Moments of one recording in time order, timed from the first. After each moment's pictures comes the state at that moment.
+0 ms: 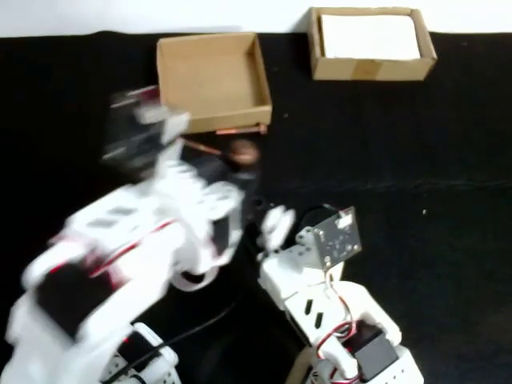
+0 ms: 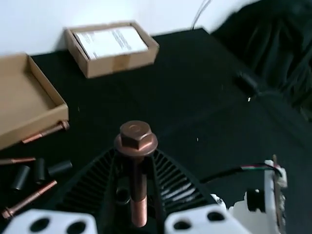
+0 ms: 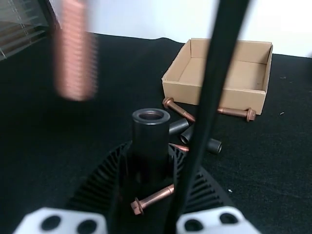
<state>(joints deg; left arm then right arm) 35.3 -45.8 9.1 72.0 18.4 -40.0 -98.3 79.5 41.2 -8.6</state>
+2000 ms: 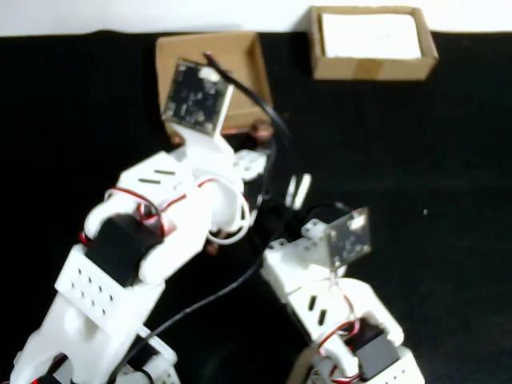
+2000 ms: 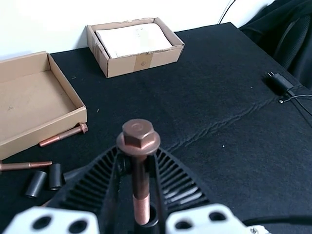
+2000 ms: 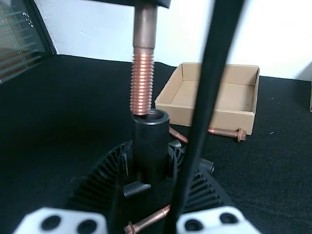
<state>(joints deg) 30.8 -40.4 12.2 64.7 16.2 -37.6 -98.3 79.9 35.6 -8.6</state>
